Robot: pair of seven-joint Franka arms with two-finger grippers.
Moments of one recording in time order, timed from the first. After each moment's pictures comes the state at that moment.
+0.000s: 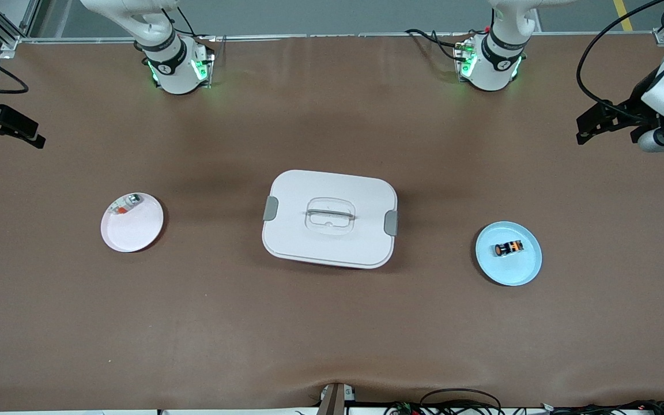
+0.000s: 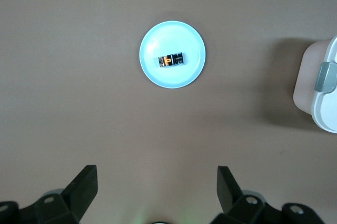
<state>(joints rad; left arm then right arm) 0.07 -0.04 -0.17 -1.58 0.02 1.51 -0.10 0.01 -0.07 -0.09 -1.62 0.02 1.52 0.02</state>
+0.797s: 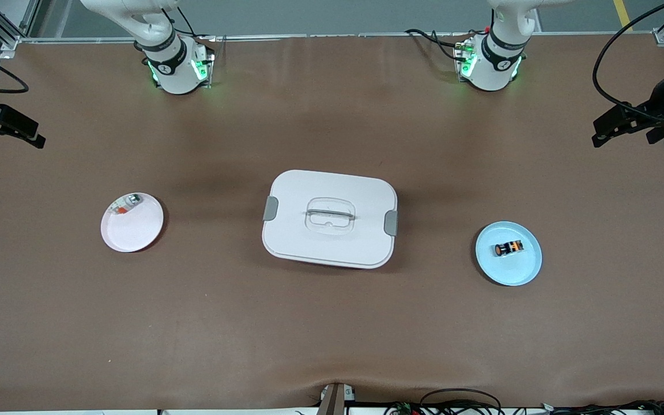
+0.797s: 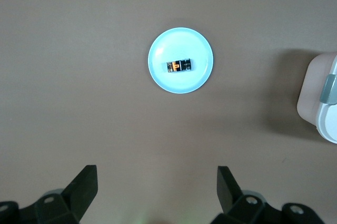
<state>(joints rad) 0.10 -0.03 -0.16 -1.56 0.02 1.51 -0.10 0.01 -0.07 -0.08 -1.62 0.02 1.52 0.02</state>
